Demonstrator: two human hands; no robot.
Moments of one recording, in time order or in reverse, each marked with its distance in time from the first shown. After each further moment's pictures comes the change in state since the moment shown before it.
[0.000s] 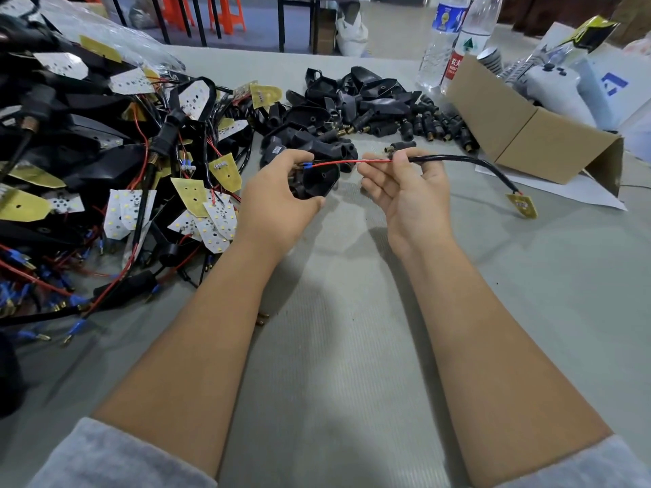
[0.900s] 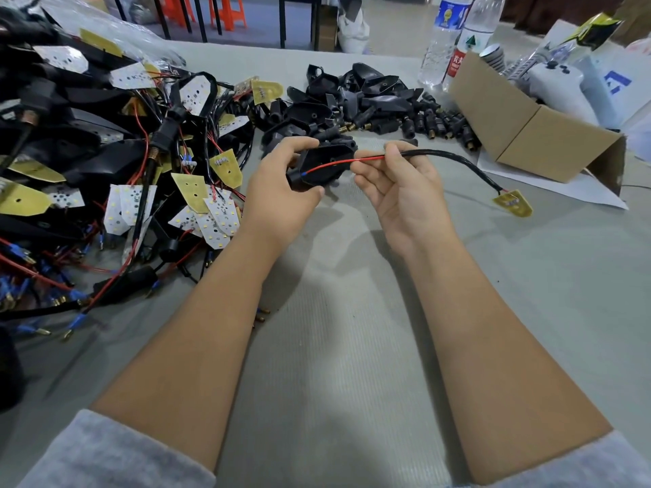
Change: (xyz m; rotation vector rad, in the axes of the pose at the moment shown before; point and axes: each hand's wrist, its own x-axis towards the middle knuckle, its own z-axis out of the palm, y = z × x) left_hand 0.000 0.001 0.001 -0.234 -0.040 0.014; right_hand -0.002 -0.002 0.001 0.057 -0.154 0.075
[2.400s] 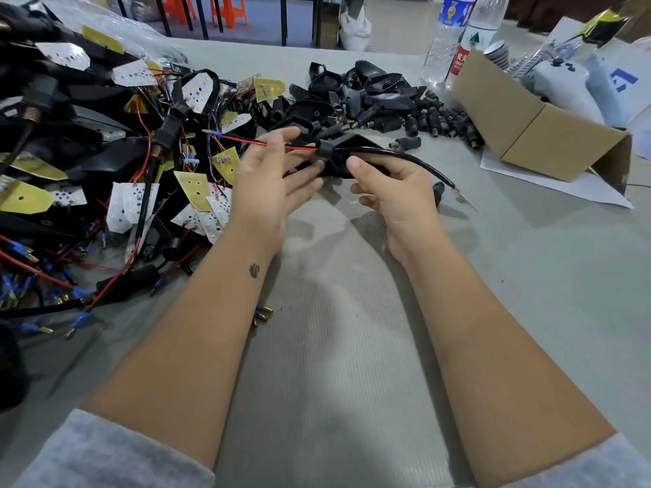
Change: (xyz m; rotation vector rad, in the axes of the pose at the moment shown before) left_hand 0.005 0.009 -0.002 -0.775 0.129 -0.369; right_hand -0.008 0.006 0.002 -0.537 0.004 -0.026
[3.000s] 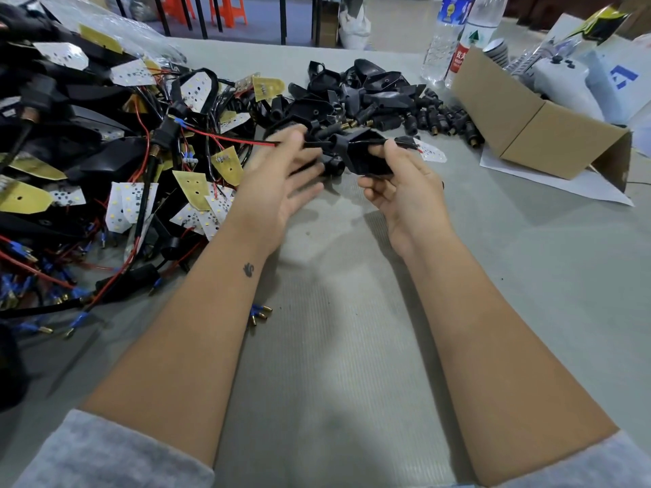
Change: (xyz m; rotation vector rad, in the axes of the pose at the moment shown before) left_hand 0.003 0.004 -0.001 0.057 -0.071 -0.091; right_hand 0.005 0.000 -0.003 0.250 0.115 0.109
